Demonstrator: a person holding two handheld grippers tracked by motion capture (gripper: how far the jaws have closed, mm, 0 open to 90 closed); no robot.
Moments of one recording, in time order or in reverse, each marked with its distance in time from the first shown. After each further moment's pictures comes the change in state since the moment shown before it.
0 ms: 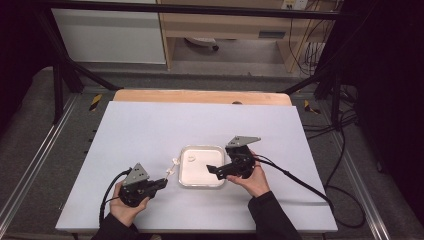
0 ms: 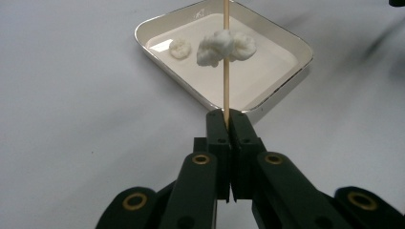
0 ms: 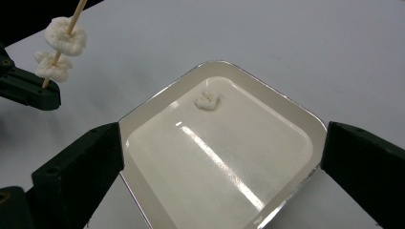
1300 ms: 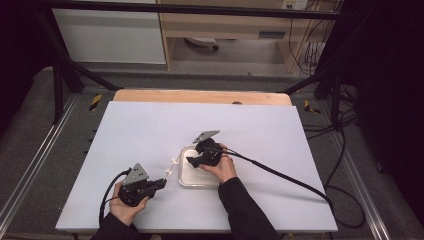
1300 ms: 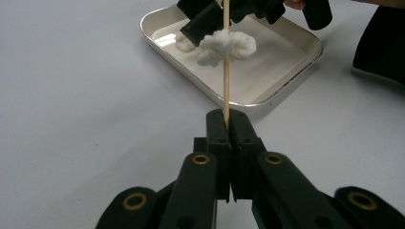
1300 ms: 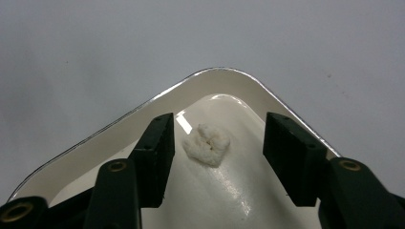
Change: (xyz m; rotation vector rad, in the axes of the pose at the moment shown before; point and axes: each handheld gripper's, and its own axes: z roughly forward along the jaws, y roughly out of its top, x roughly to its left) left arm 0.003 -0.004 0.003 0.009 0.006 -0.010; right arm 0.007 0.021 0.102 0.152 -0.047 -0.142
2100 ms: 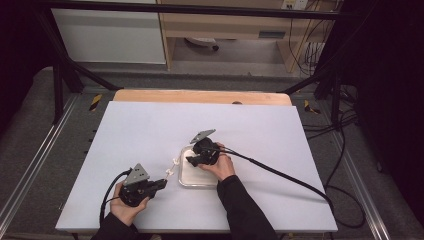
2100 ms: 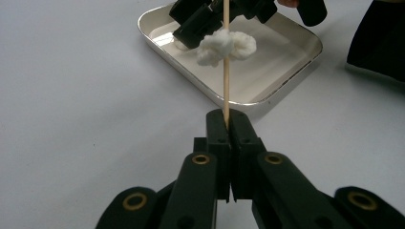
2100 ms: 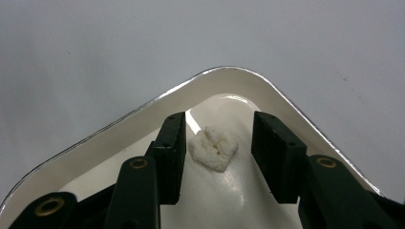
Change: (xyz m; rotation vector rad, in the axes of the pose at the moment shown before) left arm -0.001 0.000 0.001 0.002 -0.002 0.004; right arm 0.001 0.005 0.006 0.035 0.024 -0.036
